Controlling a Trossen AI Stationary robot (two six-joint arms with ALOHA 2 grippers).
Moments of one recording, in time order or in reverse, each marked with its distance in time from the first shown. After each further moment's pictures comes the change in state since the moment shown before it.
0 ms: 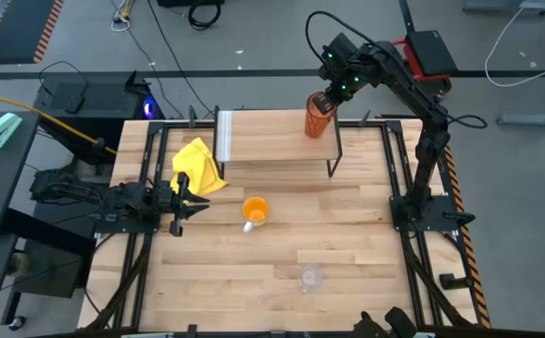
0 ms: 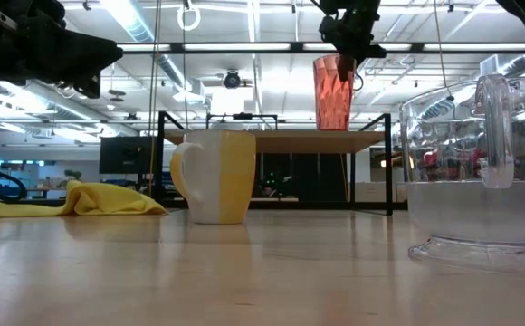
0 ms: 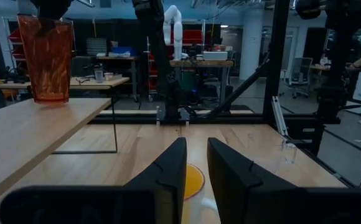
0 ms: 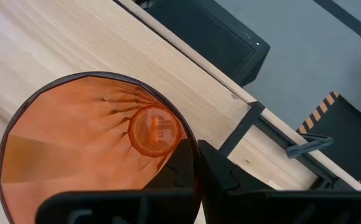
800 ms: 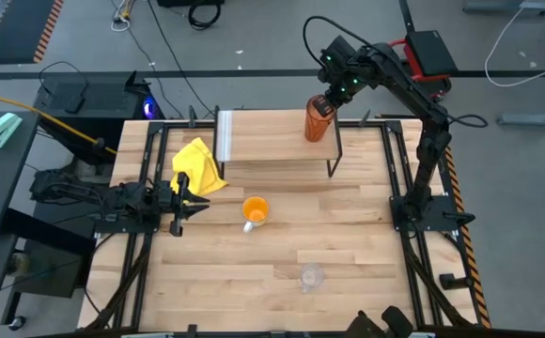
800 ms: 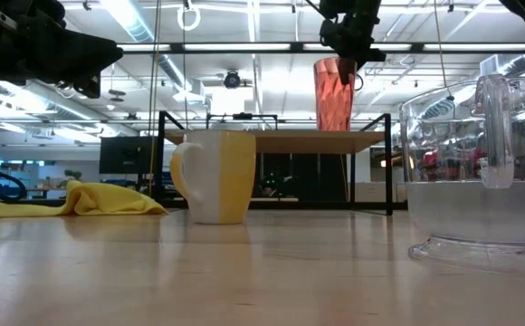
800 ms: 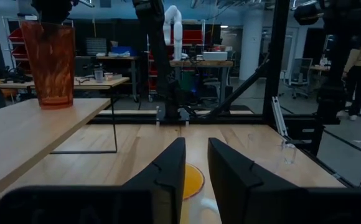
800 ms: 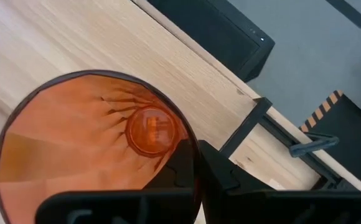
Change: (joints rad) left arm 0.000 0.000 0.000 0.000 0.000 -0.002; right arm 0.000 -0.006 -0.056 0.015 -0.004 -0.026
